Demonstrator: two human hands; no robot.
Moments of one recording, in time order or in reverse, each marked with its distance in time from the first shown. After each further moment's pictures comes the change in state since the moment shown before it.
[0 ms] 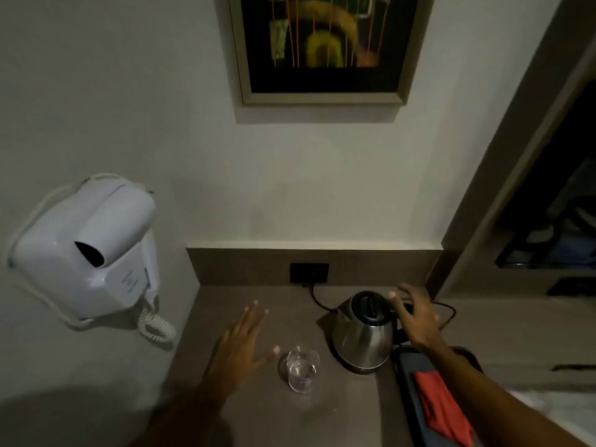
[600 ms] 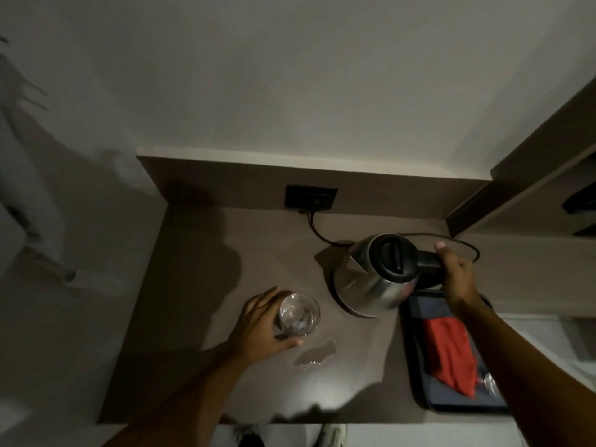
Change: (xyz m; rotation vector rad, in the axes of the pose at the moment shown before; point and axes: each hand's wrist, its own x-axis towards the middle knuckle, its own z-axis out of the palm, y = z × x) left_hand -0.003 -0.005 0.129 -0.323 -0.160 0.003; right_hand 0.053 0.075 0.032 0.447 0.043 0.215
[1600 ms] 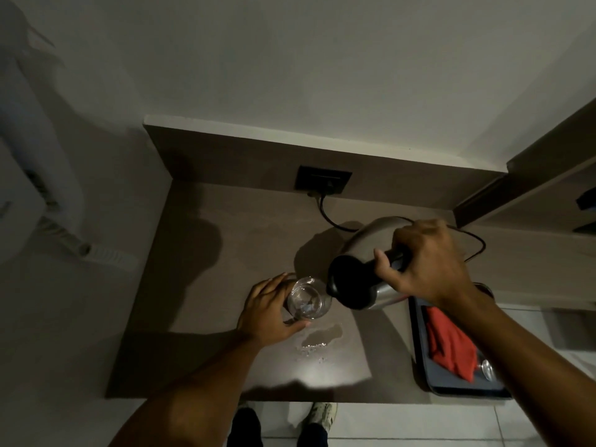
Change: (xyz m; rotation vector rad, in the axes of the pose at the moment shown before) left_hand -0.006 -0.001 0.006 0.069 0.025 -0.047; right_hand -0.054 -0.101 0.077 -0.989 -0.214 -0.891
